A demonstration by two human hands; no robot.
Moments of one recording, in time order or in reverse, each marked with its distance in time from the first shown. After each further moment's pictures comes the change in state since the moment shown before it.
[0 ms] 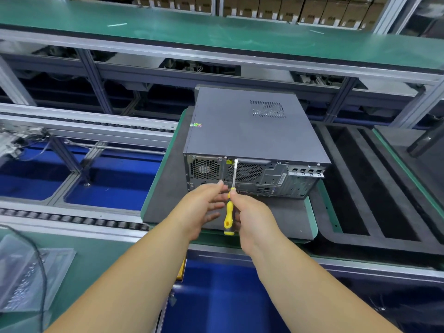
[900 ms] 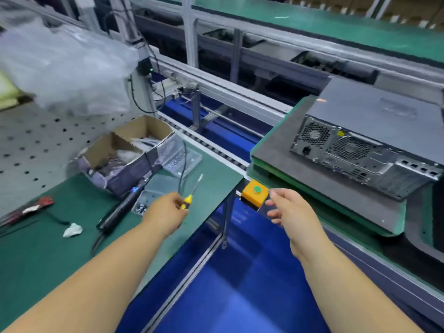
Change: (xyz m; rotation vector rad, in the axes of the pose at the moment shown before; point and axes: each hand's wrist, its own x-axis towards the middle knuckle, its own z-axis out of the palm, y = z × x) left_hand -0.278 -0.178 -0.155 0.696 0.874 -0.162; right_hand -0.144 0.125 -0.003 -0.465 -0.429 -0.343
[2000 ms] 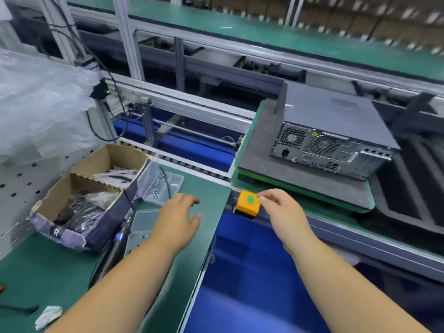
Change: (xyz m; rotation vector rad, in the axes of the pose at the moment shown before) left_hand 0.078 0.007 -0.024 0.093 -0.044 0.699; right_hand 0.017 -0.017 0.072 -0.143 0.313 -0.065
